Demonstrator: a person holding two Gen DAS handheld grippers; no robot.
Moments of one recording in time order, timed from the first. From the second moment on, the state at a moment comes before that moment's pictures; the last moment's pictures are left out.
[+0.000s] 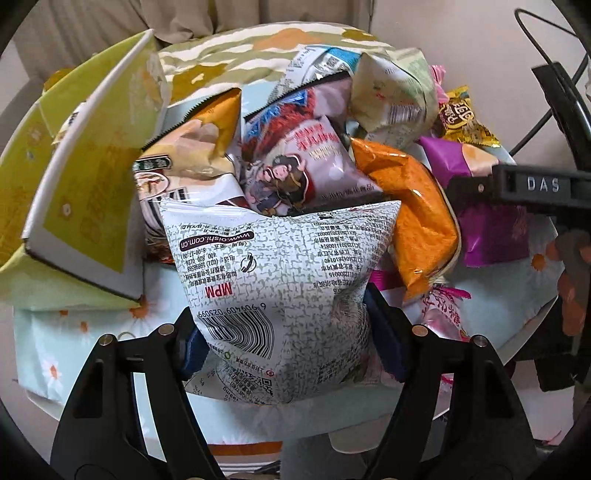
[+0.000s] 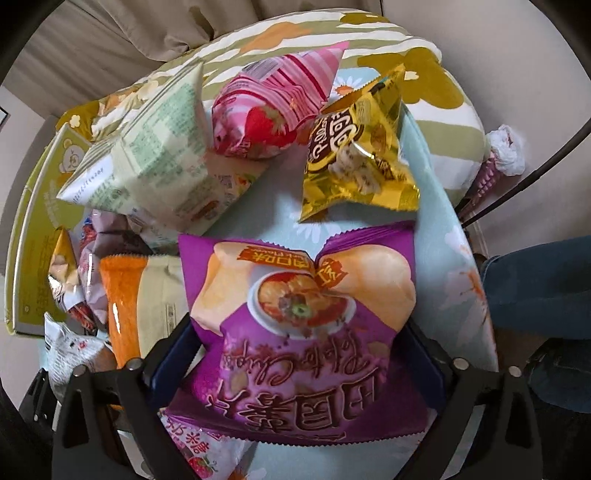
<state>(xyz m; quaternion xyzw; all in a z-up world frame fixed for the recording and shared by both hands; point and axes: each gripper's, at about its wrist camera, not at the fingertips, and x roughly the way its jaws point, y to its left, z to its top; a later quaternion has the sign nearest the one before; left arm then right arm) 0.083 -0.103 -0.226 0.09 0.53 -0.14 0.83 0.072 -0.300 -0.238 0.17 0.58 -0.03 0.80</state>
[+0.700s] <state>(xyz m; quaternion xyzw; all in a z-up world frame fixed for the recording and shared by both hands) 0.053 -0.086 -0.124 0.07 0.46 -0.10 0.88 0.039 -0.299 -0.151 0.16 0.50 0.03 0.85</state>
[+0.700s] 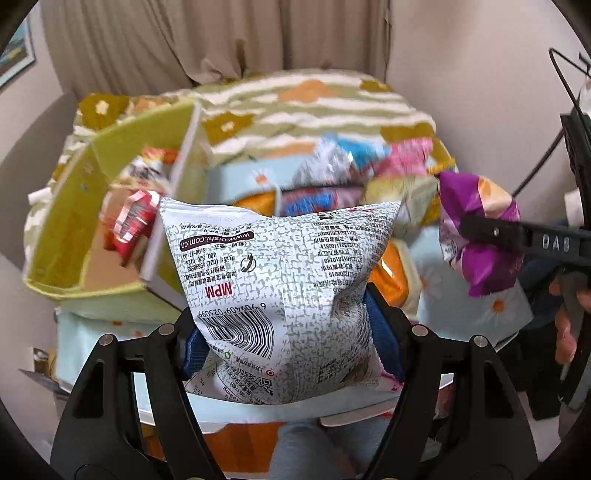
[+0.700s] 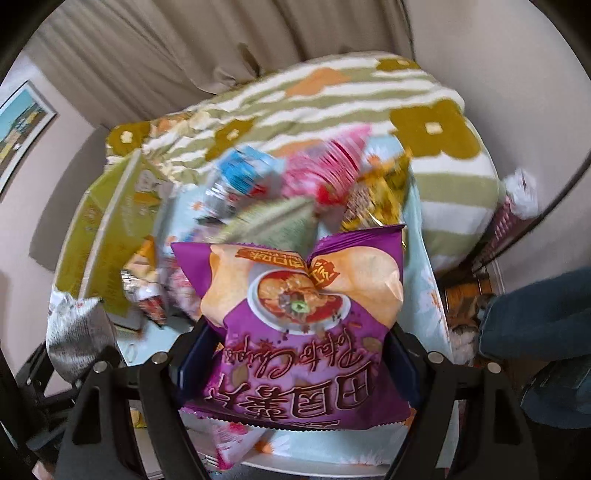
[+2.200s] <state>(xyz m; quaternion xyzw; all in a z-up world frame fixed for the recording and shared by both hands) 0.164 0.177 -0.107 0.08 0.46 -0.11 0.88 0.151 0.019 -0.081 0.08 0.46 0.06 0.88</state>
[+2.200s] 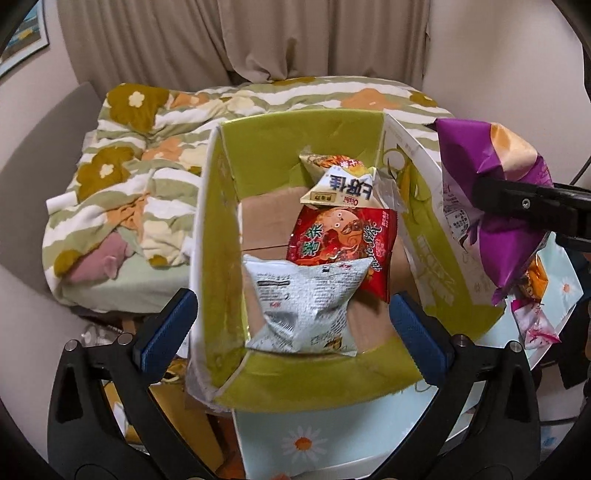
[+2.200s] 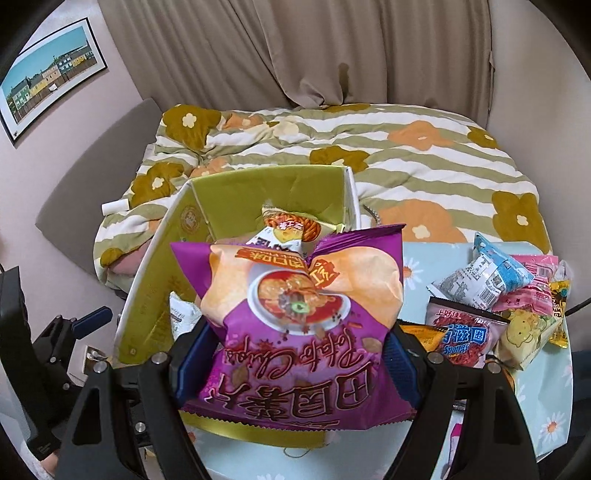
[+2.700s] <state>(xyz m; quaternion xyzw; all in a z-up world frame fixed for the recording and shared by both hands) 0.145 0.216 -0.083 0.04 0.45 -0.05 0.89 0.157 0.060 -0.092 0.03 0.45 0.10 0.89</state>
